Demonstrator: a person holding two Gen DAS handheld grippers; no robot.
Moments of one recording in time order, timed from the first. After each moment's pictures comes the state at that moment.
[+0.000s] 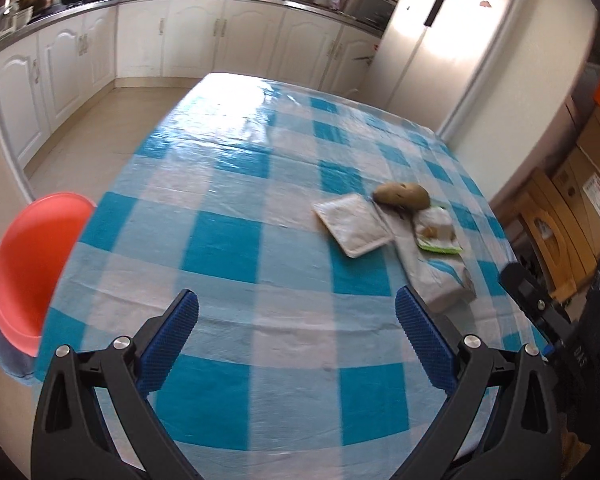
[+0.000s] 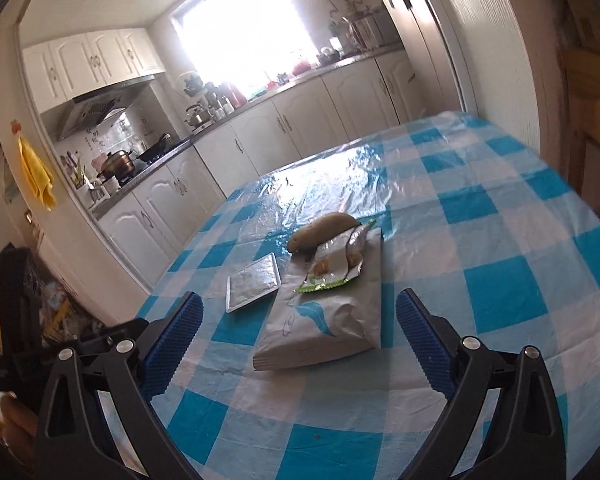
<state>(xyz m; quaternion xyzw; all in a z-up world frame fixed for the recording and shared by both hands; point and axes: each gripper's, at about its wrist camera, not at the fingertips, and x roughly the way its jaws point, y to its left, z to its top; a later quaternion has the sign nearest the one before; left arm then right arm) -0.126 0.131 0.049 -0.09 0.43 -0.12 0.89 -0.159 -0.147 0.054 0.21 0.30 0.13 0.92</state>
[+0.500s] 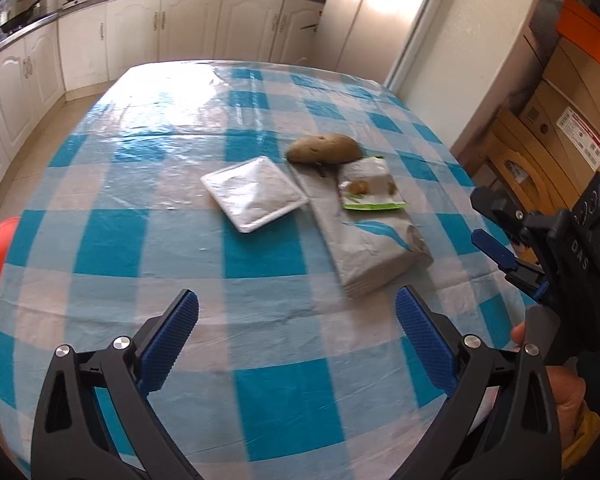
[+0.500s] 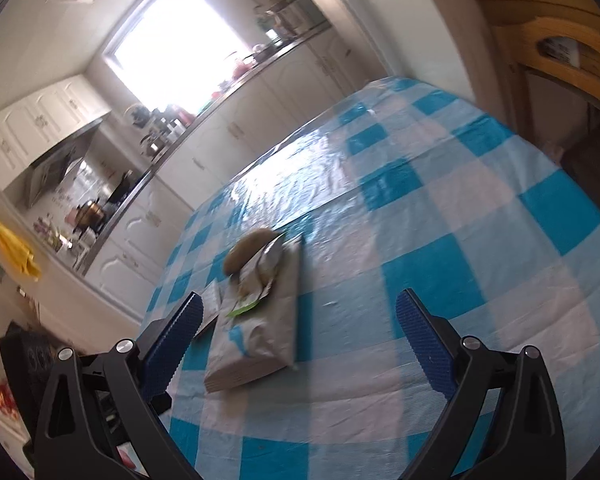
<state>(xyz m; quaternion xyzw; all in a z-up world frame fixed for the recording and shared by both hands) -0.123 0.060 0.038 -0.03 0.46 -0.19 0.87 -0.155 -0.212 0.039 0.32 0.33 0.05 0.89</state>
